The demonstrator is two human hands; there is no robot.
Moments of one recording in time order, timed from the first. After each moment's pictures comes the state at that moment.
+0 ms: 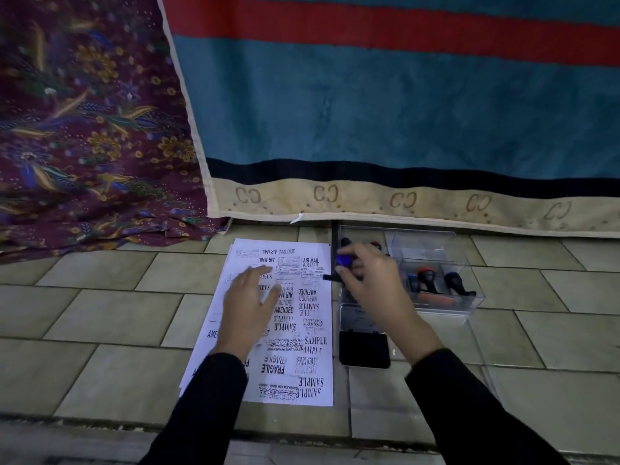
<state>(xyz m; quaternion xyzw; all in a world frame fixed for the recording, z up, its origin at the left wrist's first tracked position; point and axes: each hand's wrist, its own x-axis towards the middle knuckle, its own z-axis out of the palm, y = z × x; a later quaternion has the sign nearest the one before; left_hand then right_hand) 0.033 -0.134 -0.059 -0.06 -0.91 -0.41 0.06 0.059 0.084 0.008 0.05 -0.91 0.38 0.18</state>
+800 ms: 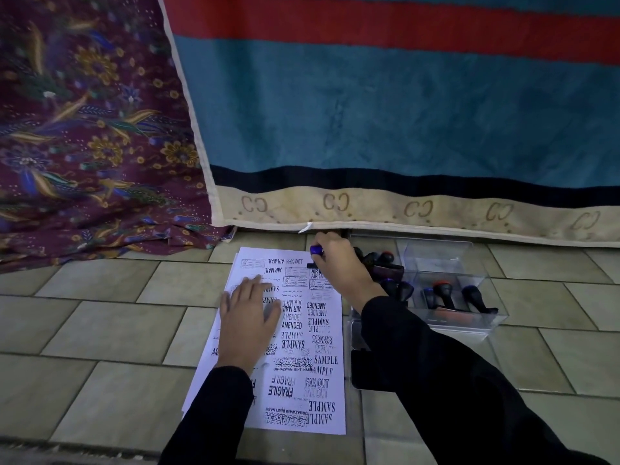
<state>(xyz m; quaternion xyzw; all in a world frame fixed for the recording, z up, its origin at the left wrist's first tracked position) 0.007 -0.147 -0.095 -0.06 -0.97 -0.22 0.11 -0.052 0.046 -0.027 0.09 -0.95 0.29 0.11</state>
